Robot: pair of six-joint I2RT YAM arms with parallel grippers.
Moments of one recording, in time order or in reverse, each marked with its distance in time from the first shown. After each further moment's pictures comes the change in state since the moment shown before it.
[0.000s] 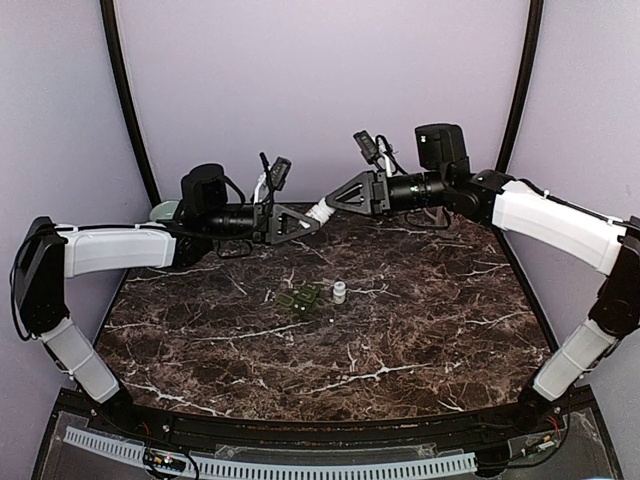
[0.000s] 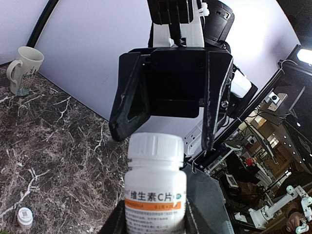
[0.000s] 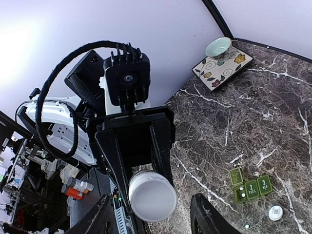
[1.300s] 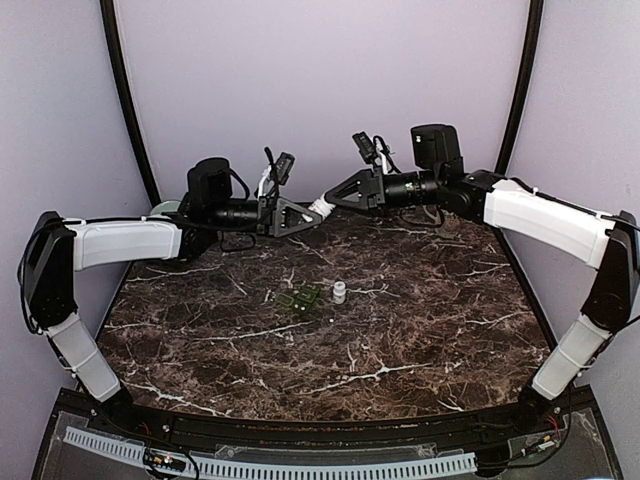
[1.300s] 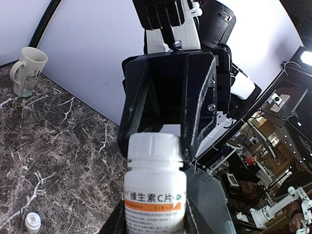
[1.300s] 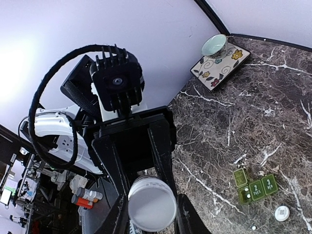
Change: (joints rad) left arm 0.016 0.060 0.071 -0.026 0.017 0.006; right arm -0.011 0.053 0.014 0.051 -0.024 0.097
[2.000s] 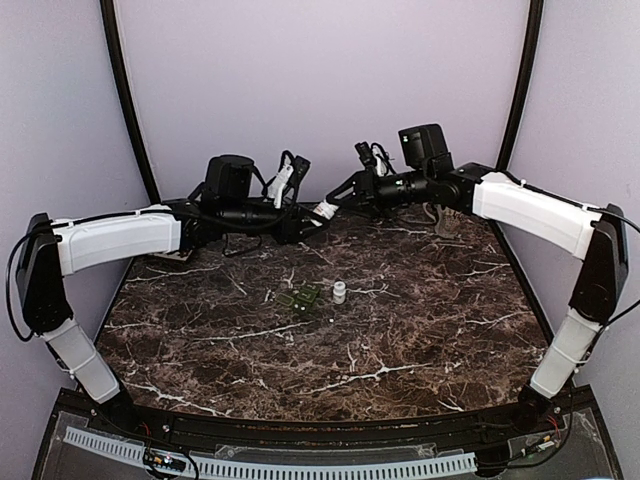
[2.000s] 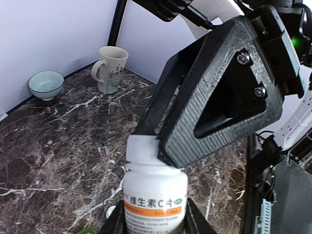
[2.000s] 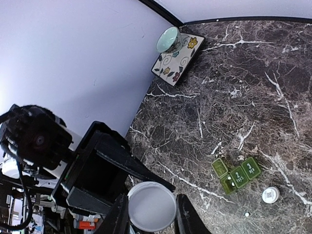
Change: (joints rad) left arm -0.090 -0.026 0.129 -0.449 -0.481 0.460; right arm -0.012 0.082 0.103 -0.148 0.154 0.113
